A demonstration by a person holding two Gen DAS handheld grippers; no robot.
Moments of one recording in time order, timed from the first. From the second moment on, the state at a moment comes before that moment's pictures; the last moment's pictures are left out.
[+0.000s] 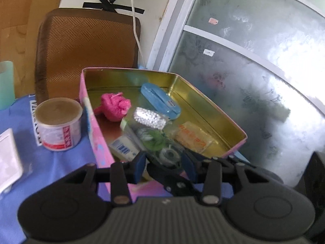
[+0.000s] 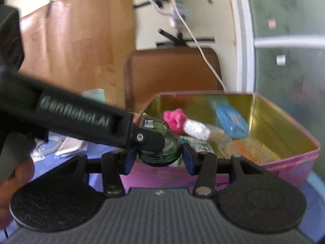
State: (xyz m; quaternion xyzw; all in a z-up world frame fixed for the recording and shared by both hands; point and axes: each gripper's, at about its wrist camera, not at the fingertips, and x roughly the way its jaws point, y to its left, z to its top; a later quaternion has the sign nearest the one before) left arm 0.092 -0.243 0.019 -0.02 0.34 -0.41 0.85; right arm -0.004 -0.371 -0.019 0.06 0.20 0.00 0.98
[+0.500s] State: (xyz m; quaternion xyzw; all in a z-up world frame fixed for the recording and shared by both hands) left arm 0.082 -0.201 0.022 -0.03 0.31 -0.38 0.87; right arm 0.006 -0.356 -0.025 0.03 0.20 -0.04 0.98
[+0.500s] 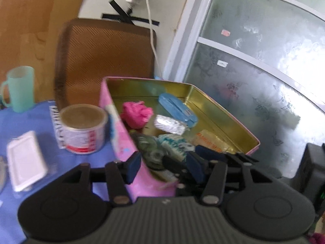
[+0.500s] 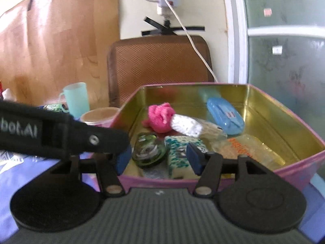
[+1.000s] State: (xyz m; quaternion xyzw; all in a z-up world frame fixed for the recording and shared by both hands) left arm 0.077 0.022 -0.035 -0.06 0.31 -0.14 0.94; right arm 0.019 -0.244 -0.015 0.02 0.22 0.14 0.96
